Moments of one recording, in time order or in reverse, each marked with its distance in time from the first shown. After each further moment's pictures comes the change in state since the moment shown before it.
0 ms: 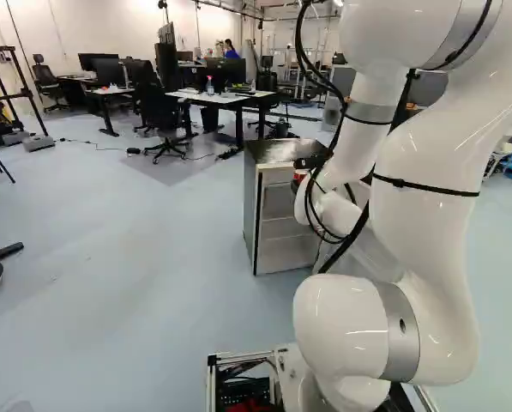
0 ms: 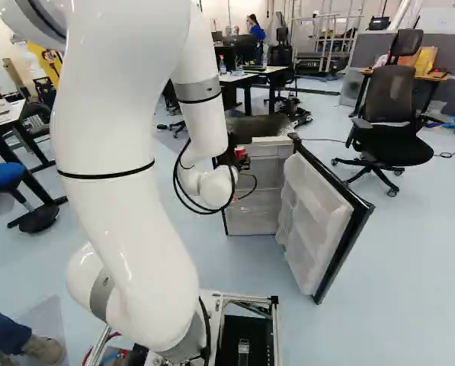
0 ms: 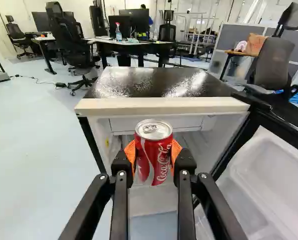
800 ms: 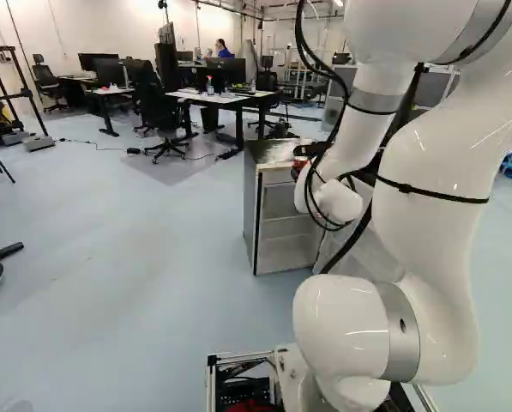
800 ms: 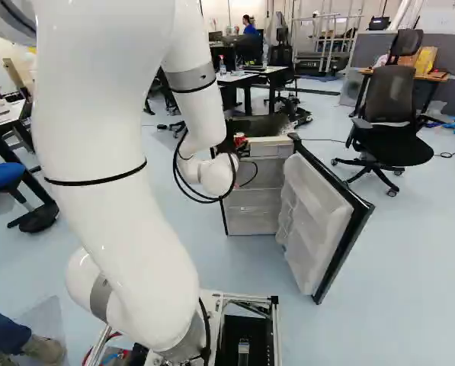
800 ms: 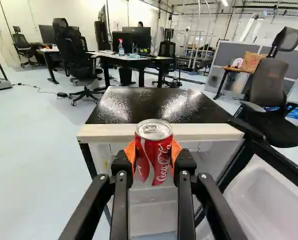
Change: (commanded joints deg) arm 0.8 3.2 -3.0 0.0 -1.9 0.0
